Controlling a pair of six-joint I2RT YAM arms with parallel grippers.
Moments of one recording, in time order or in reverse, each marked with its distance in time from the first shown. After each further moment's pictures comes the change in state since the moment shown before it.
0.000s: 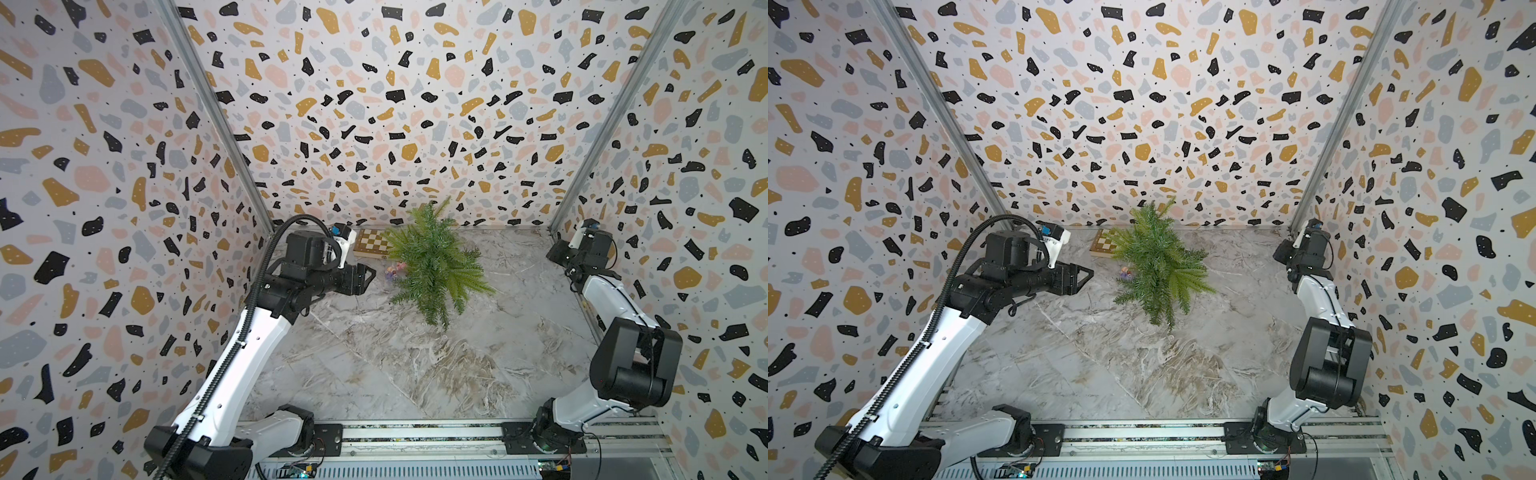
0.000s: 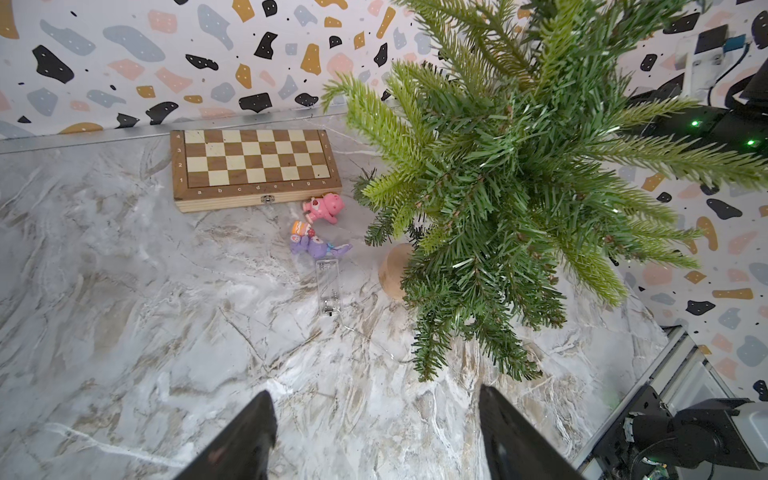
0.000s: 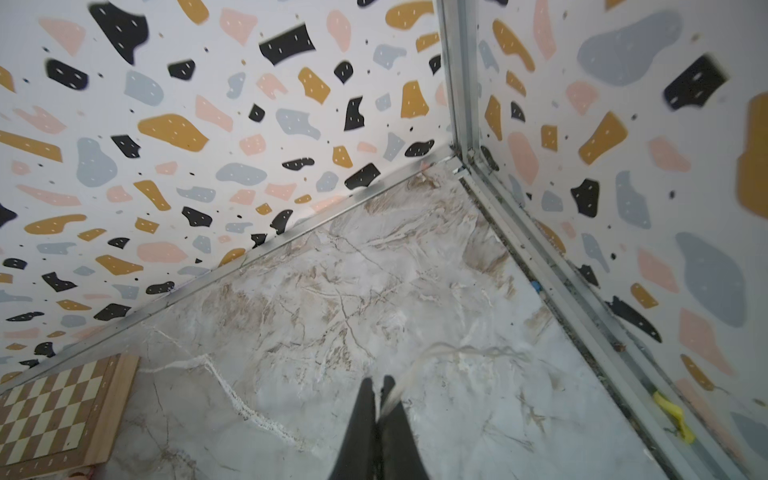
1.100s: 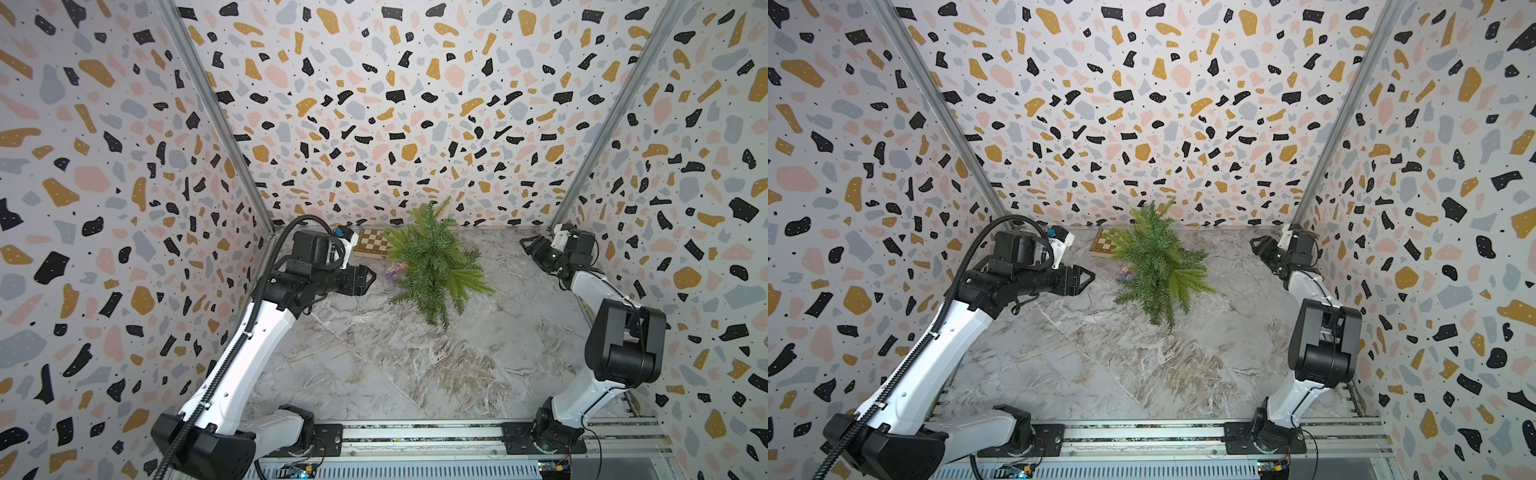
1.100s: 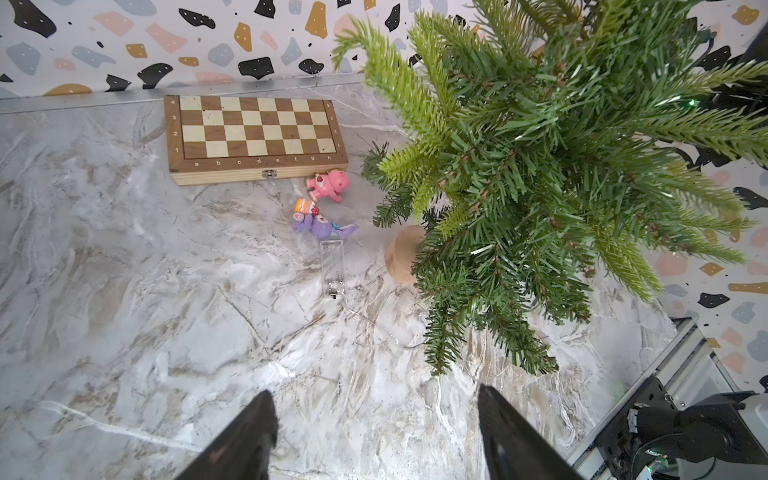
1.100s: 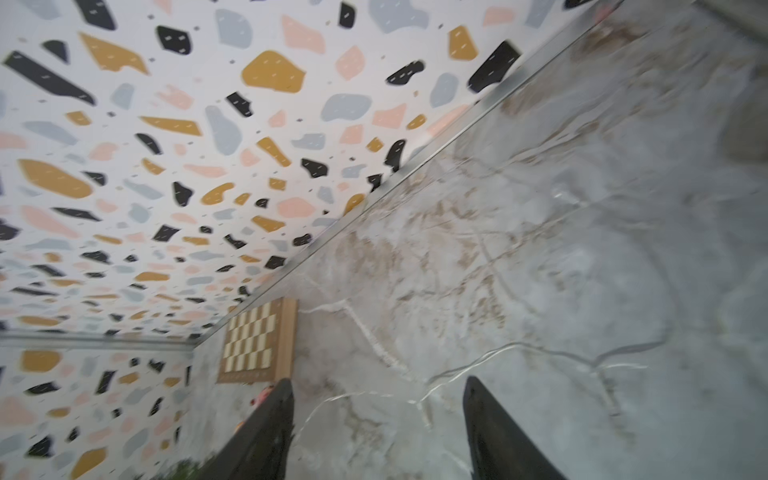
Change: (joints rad) left arm 0.000 0.035 0.007 -0.034 -0.010 0.000; right arm 0.063 0.085 -0.015 0.109 -0.389 0.359
